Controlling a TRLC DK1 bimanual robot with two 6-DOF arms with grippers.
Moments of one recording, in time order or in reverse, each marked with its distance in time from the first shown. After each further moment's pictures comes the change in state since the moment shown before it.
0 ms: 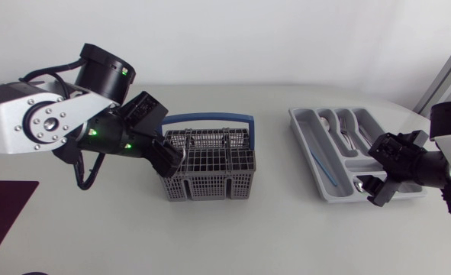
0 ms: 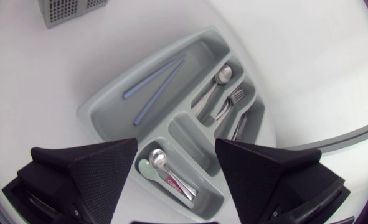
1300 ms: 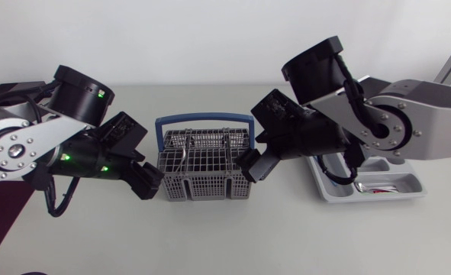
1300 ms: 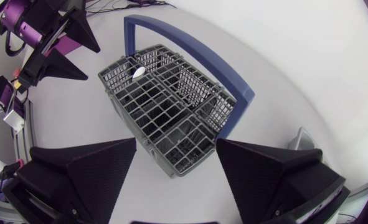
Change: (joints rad) left arm 0.024 -0.136 -0.129 -0.086 -0.030 -0.036; right arm 0.818 0.172 0.376 -0.163 0.037 0.828
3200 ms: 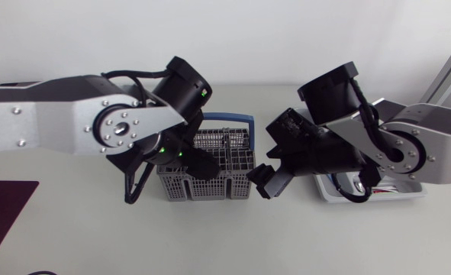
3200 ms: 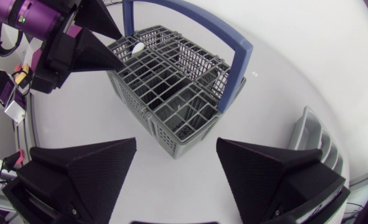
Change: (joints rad) left arm -0.308 0.312 0.299 -0.093 -0.373 -0.448; right arm -0.047 -0.068 -0.131 0.019 -0.042 0.004
